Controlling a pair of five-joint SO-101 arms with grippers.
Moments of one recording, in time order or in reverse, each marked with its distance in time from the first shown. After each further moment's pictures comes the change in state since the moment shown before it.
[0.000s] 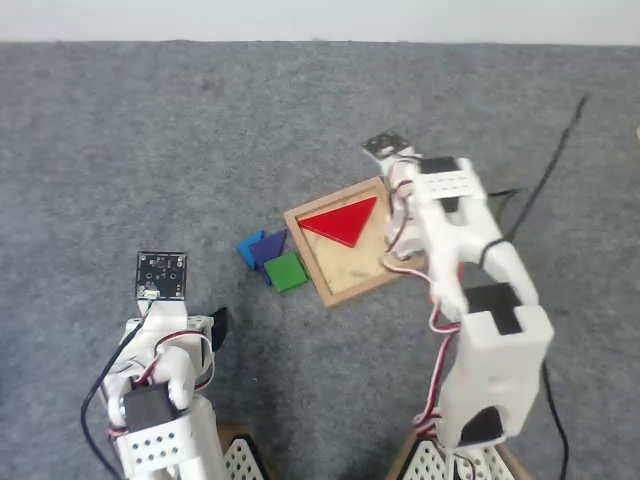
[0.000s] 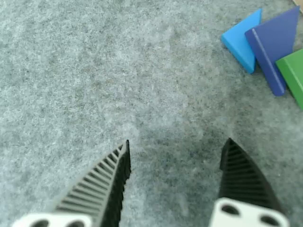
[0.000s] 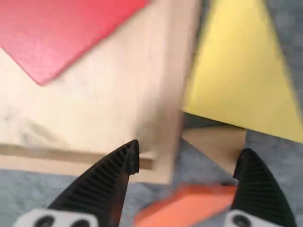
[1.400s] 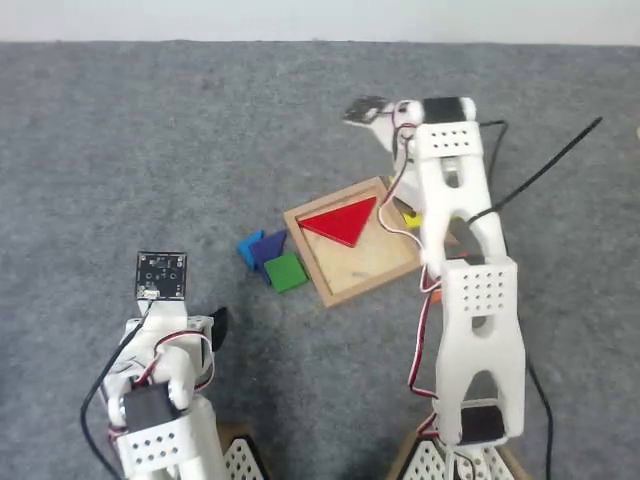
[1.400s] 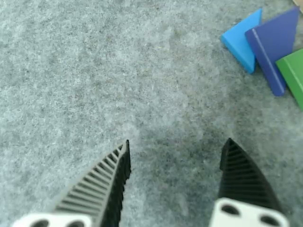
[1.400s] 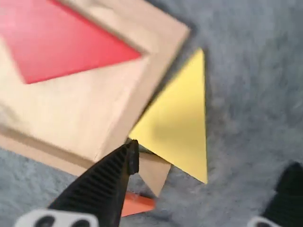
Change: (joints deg) left arm 0.0 0.0 0.0 0.0 0.0; right arm 4.7 30.8 -61.1 30.2 24.0
